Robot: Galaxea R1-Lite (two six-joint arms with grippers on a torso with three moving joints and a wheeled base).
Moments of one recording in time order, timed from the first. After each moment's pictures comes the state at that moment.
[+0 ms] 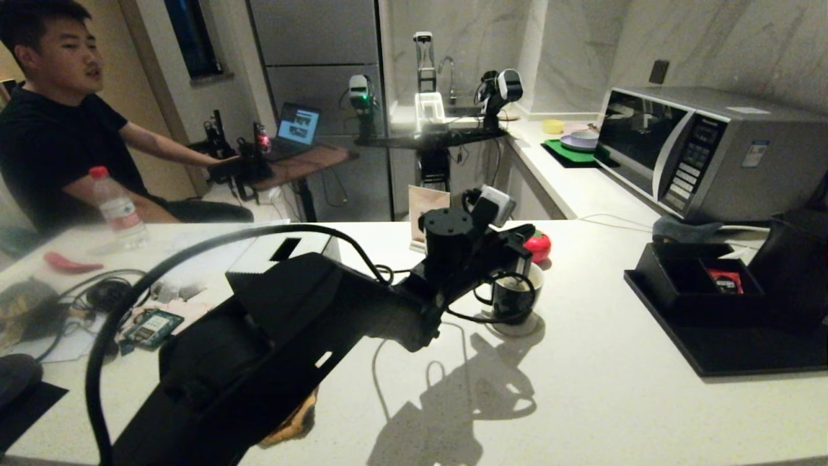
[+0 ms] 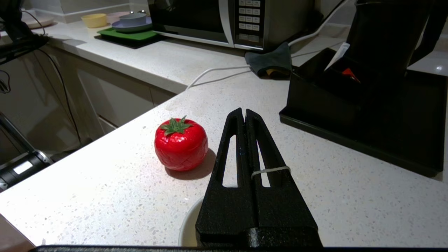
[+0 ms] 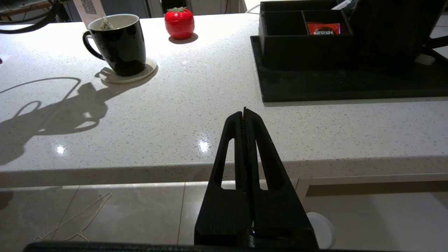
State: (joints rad) left arm -0.74 2.52 -1.68 -0.97 -0.18 0.00; right arm 0.00 0.00 0.00 -0.01 -0.03 0.04
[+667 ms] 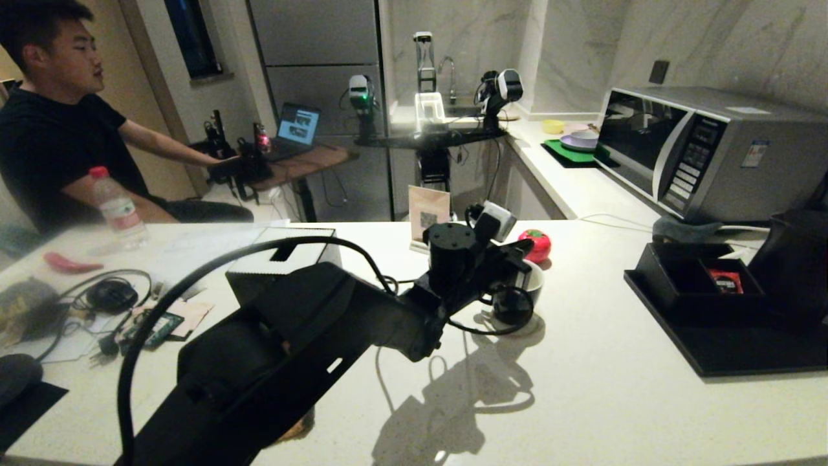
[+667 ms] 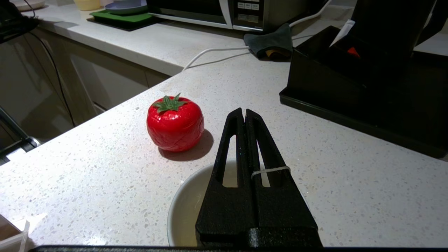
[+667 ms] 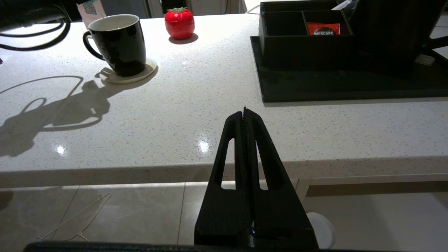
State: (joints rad) left arm -0.74 2.56 -1.67 -0.98 -0.18 0.00; right arm 0.00 0.00 0.00 -0.01 -0.03 0.04
